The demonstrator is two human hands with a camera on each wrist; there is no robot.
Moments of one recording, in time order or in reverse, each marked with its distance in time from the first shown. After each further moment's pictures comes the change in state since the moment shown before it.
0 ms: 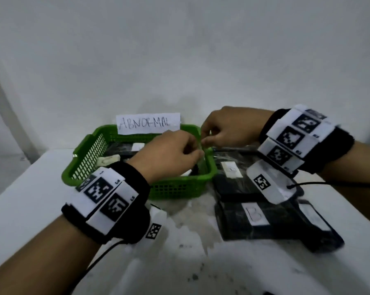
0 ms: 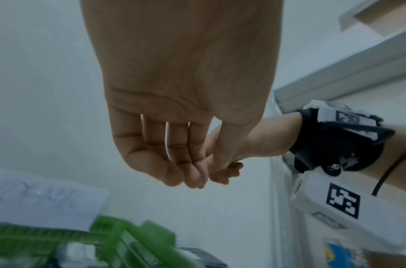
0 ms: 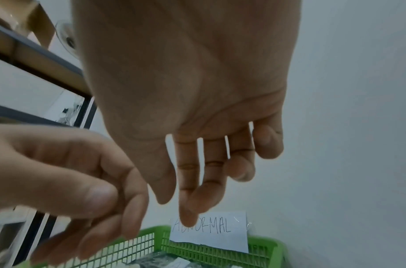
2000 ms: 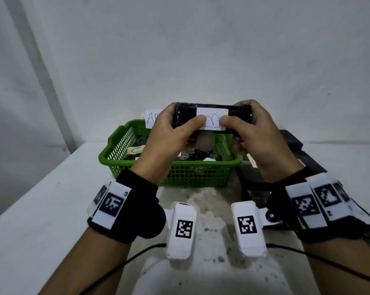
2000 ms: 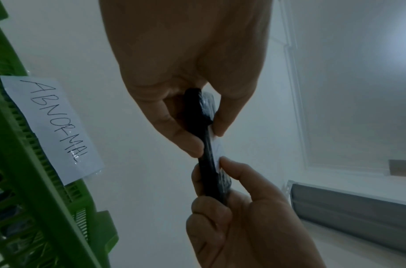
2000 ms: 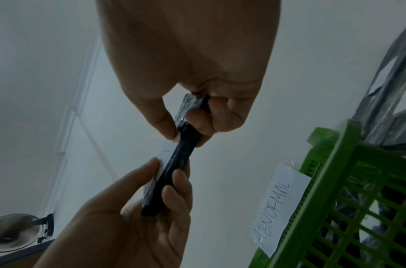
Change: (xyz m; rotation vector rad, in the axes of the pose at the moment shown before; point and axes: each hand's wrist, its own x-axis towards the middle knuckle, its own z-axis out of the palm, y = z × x) left_hand -0.040 -0.024 0.018 -1.096 0.476 -0.002; right_hand -0.022 -0.044 0.086 1.368 0.771 -0.001
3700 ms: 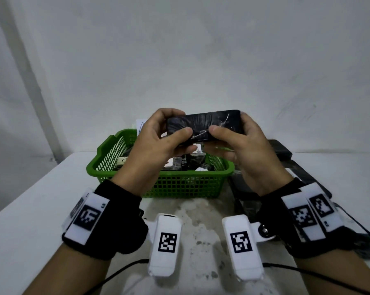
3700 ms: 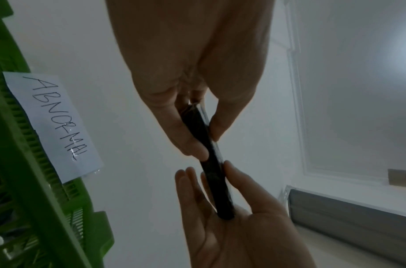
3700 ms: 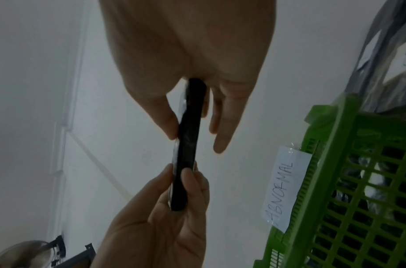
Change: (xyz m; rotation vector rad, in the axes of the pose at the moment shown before) left_hand 0.001 0.001 -0.010 -0.017 -0.037 0.036; right_hand -0.007 -0.001 0.006 0.223 -0.028 0.042
